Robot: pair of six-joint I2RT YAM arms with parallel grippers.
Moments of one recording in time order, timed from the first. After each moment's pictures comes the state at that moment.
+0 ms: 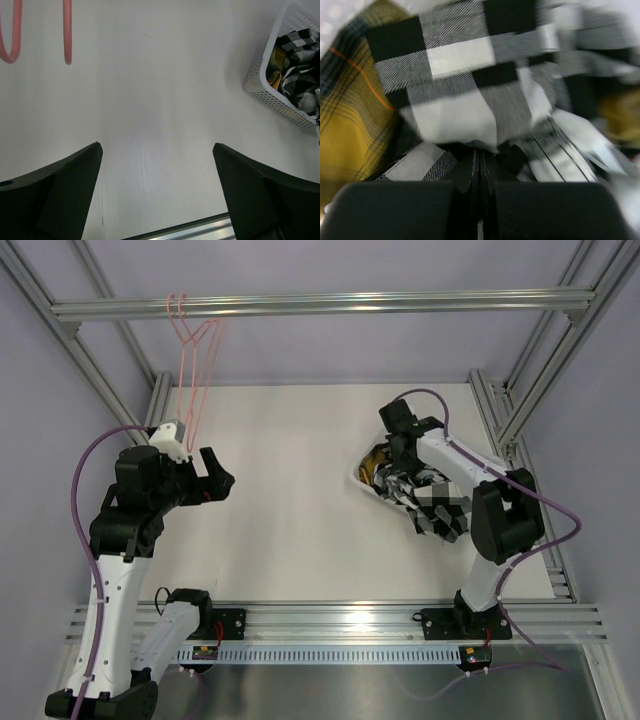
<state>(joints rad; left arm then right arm) -0.08 0.79 1.10 -0.87 0.21 -0.26 0.41 1.76 1.39 -0.75 0.38 0.20</state>
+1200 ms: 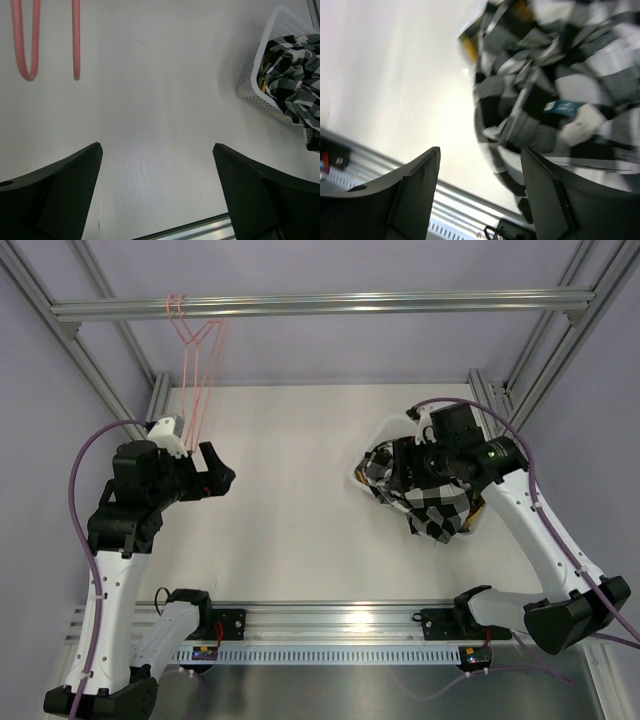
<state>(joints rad) -0.08 0.81 1.14 -0.86 0.22 -0.27 0.41 1.26 1.43 -1.02 -0.13 0.23</state>
